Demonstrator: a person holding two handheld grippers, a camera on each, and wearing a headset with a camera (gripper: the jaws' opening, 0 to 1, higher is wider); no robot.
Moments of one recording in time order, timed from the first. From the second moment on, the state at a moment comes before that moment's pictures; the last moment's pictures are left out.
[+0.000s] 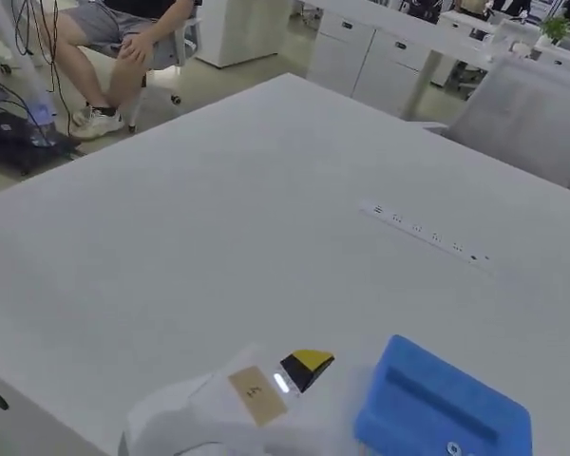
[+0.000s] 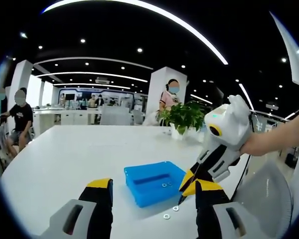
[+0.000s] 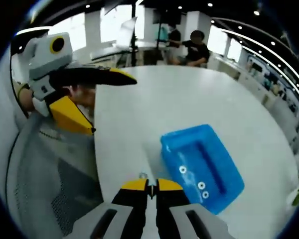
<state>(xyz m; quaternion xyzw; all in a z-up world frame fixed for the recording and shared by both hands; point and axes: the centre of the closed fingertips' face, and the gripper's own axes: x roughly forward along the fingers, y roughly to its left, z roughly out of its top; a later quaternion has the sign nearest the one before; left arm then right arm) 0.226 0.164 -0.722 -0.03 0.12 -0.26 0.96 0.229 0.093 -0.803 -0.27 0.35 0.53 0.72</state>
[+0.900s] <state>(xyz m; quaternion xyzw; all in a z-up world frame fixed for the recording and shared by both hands) 0.235 0.184 -0.712 -0.04 0.09 -0.20 0.98 0.225 0.067 -0.820 -0.30 0.34 0.57 0.68</state>
